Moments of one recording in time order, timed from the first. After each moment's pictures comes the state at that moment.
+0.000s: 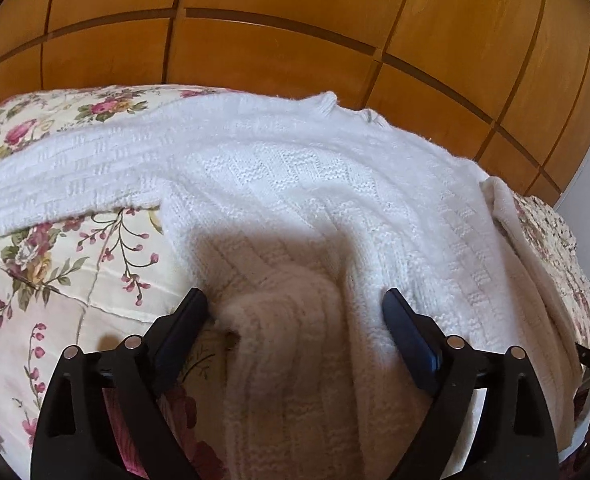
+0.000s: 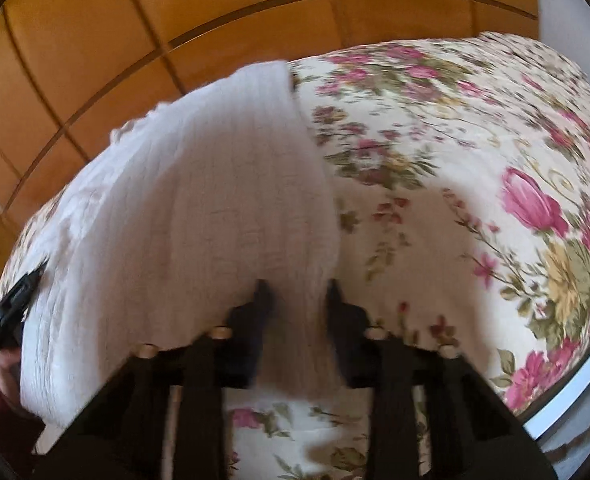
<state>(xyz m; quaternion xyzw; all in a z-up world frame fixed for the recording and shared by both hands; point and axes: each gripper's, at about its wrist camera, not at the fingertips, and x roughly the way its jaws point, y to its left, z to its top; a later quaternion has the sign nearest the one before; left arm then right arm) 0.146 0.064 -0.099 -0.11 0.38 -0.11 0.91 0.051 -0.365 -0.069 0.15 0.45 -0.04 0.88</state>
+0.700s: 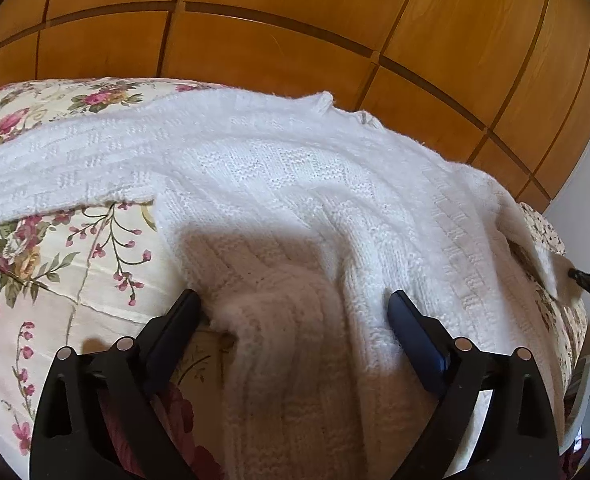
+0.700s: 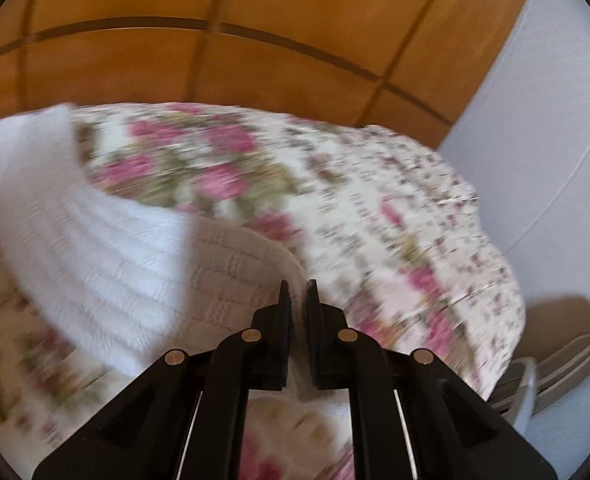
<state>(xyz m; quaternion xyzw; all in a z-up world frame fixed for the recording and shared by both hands) 0.149 0.068 -0.103 -0.13 0.38 -0.13 0.91 0.155 -0.530 -0.033 -0.10 0.42 -0.28 0.86</state>
